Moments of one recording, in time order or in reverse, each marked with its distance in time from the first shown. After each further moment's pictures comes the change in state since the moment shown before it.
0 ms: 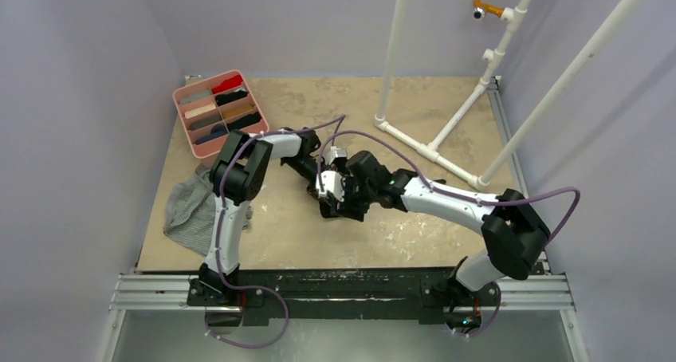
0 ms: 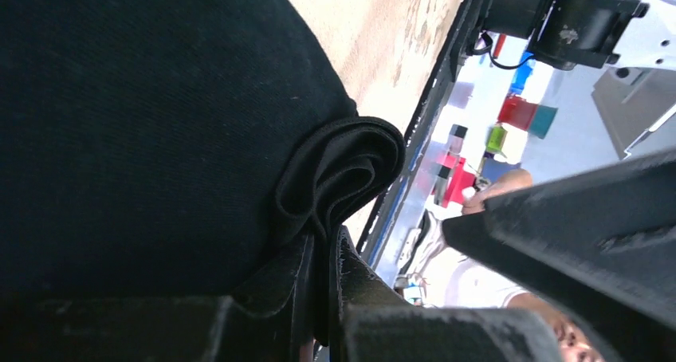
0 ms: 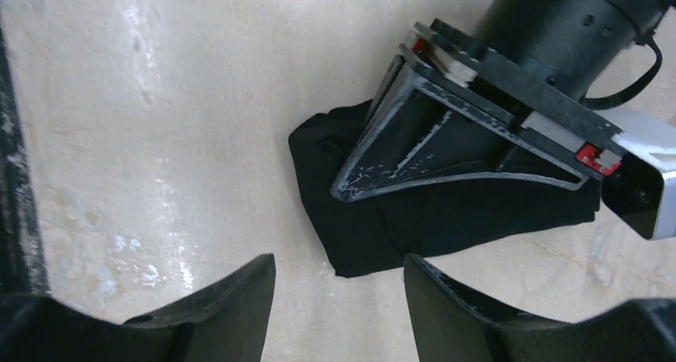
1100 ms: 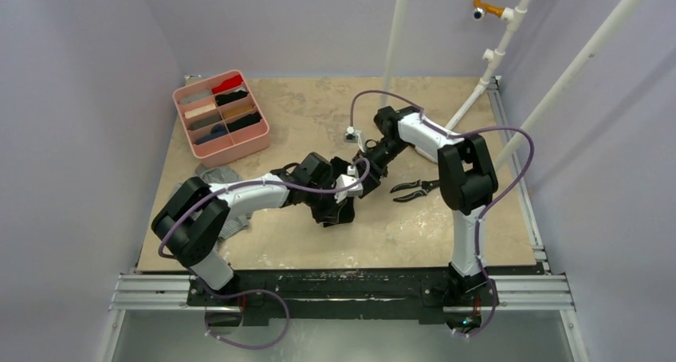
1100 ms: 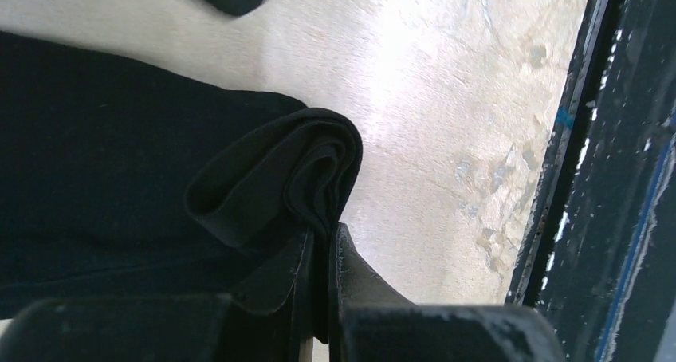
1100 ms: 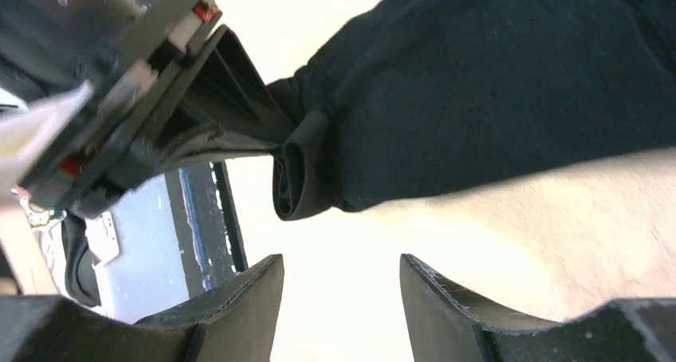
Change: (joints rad) left arm -0.324 -0.641 -0.593 0.607 -0.578 0.217; right arm -0.396 0.575 0.610 -0.767 -0.599 -0.085
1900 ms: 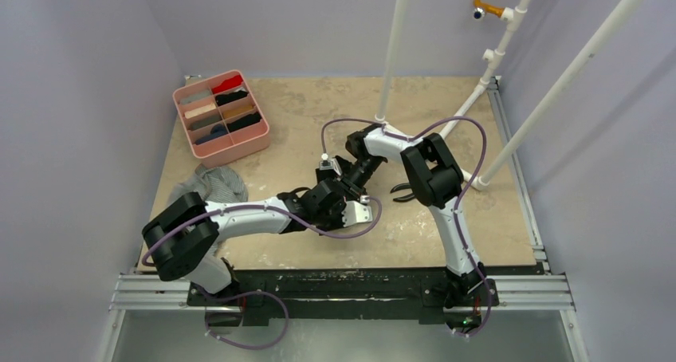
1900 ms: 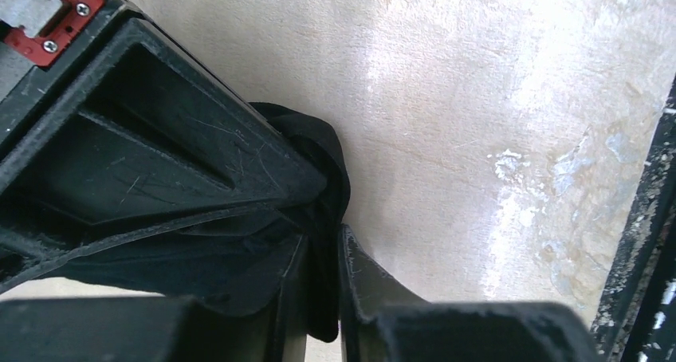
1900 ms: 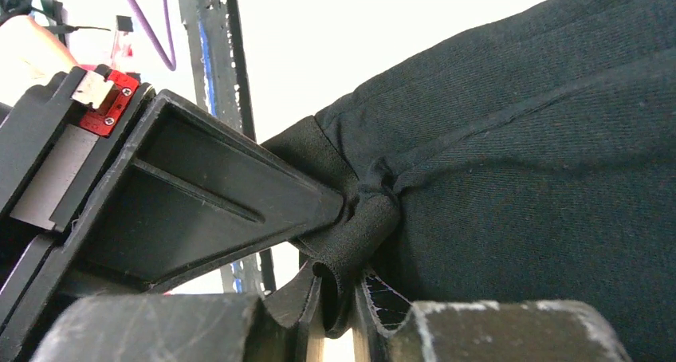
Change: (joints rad) left arm -0.219 -0.085 -0.094 0.108 -0.388 0.121; right arm 0.153 0.216 0.058 -0.082 -0.090 -0.067
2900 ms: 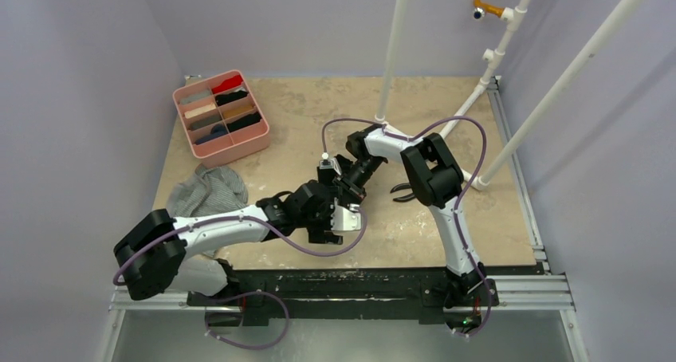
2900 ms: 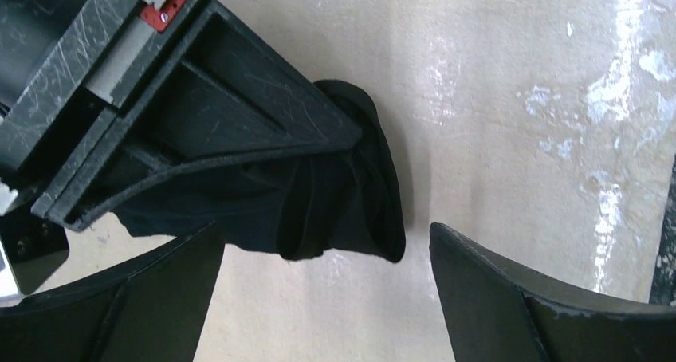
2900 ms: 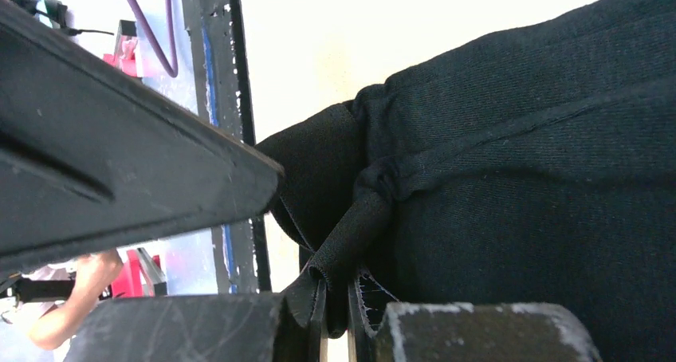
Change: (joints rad) left arm 0.027 -0.212 -0.105 0.002 -0.018 0.216; right arm 0.003 0.000 -0.010 0.021 -0.020 -0.007
